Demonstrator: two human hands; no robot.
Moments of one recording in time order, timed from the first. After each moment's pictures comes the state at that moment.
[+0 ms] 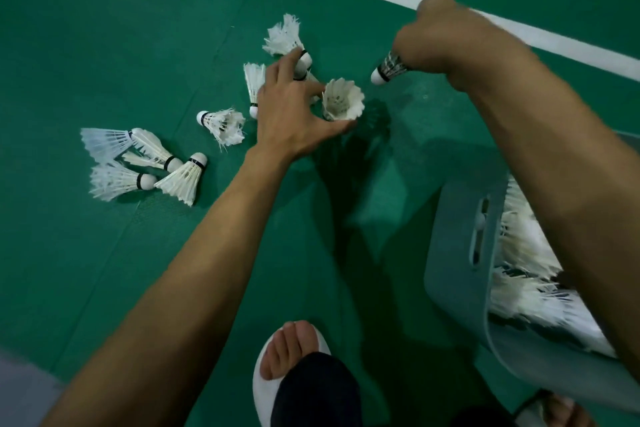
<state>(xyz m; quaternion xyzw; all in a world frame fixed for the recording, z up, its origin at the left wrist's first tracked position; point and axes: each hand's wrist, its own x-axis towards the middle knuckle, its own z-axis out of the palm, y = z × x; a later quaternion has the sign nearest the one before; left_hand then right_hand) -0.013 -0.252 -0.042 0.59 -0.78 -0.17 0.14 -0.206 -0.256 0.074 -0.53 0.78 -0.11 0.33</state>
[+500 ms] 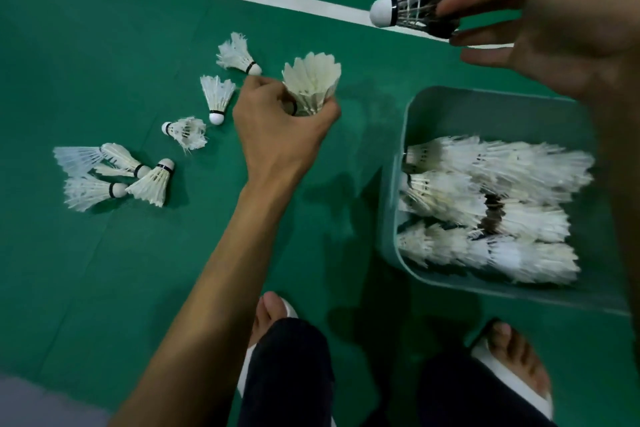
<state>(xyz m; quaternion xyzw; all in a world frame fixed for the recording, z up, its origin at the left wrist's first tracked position) -0.076 -0.150 0.043 0.64 -0.63 -0.23 0.38 -0.299 -0.118 0.167 -0.38 0.71 -0.40 0.44</state>
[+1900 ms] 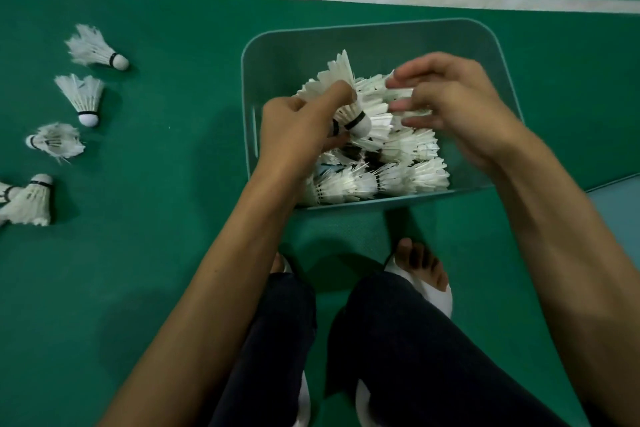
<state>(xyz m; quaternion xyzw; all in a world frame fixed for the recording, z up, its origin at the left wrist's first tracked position) -0.207 -0.019 0.083 0.52 -0.46 -0.68 0.25 -0.383 0.052 0.089 -0.29 0.74 -0.43 0.43</state>
